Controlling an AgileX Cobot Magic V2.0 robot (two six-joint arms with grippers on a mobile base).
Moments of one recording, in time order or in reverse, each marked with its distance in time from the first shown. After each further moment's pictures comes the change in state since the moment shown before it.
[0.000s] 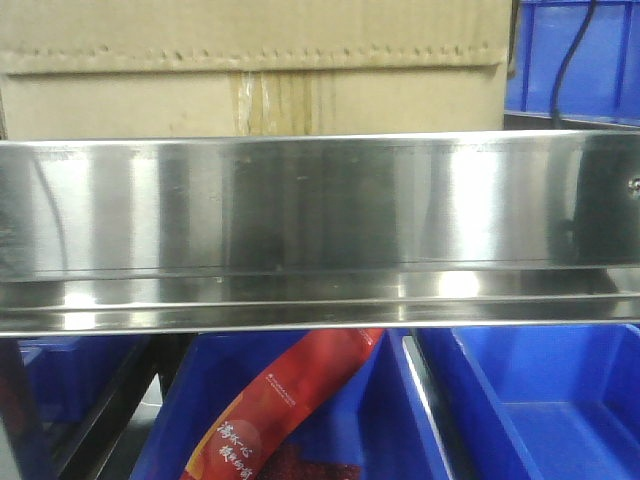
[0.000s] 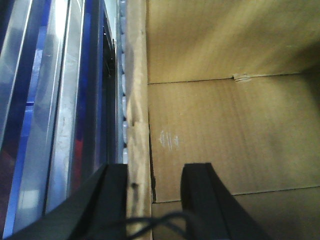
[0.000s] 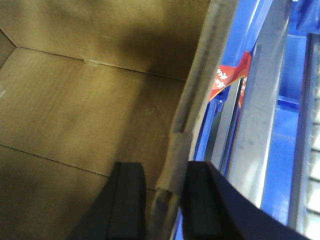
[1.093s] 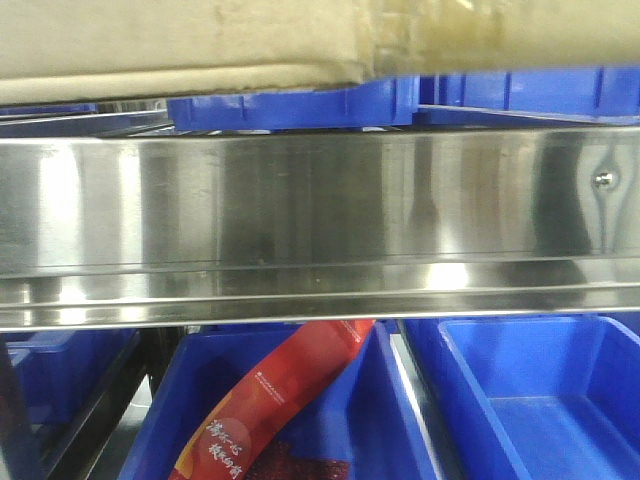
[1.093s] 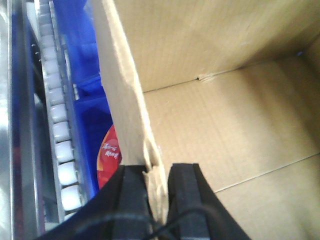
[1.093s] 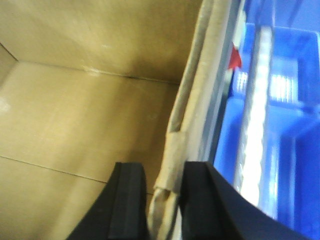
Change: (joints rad) left arm -0.241 -0.480 0.292 -0.009 0.026 -0.046; right arm -0.004 -0.646 0.506 -0.022 -0.008 -0.005
